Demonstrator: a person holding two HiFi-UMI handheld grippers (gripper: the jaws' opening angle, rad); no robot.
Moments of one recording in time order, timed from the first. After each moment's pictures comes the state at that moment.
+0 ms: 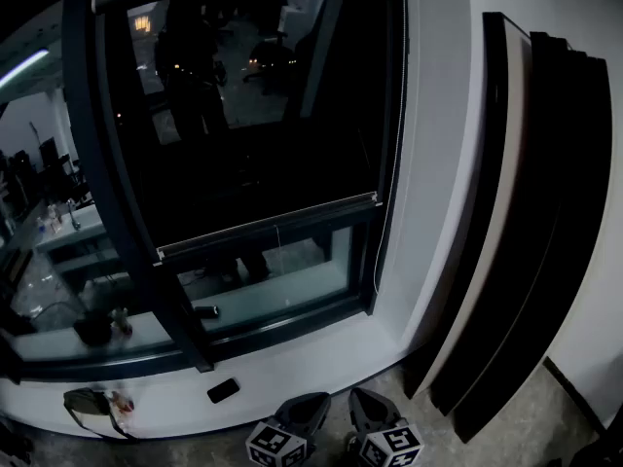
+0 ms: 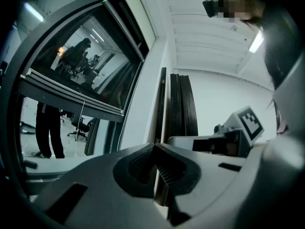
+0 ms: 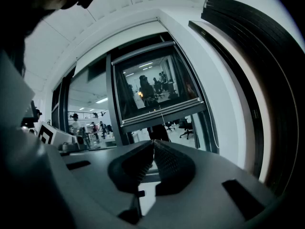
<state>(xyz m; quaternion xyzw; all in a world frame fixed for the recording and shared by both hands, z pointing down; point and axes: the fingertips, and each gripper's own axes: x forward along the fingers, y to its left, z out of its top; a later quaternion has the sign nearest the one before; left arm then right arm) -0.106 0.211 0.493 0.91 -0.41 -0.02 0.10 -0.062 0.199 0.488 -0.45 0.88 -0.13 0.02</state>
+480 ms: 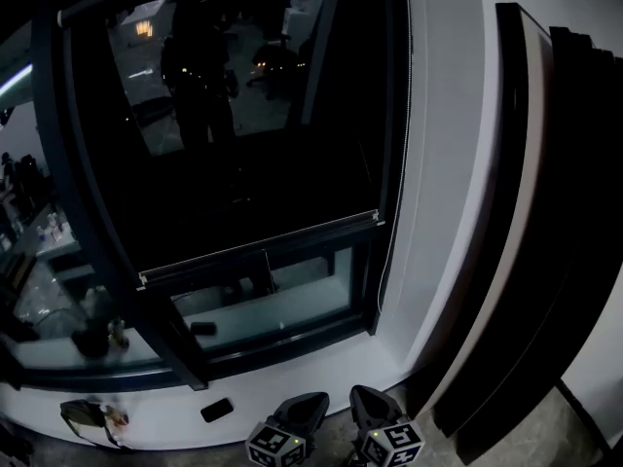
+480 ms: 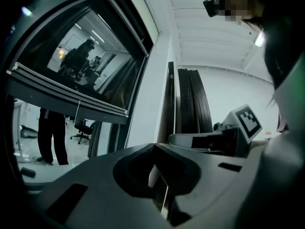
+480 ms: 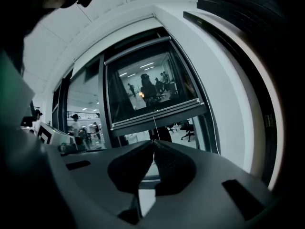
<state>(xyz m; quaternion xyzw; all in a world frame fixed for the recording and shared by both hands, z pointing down) -0.085 0.091 0.491 0.90 -0.43 -0.02 0.10 -0.036 0.074 0.483 -0.43 0.89 -0.12 0.02</state>
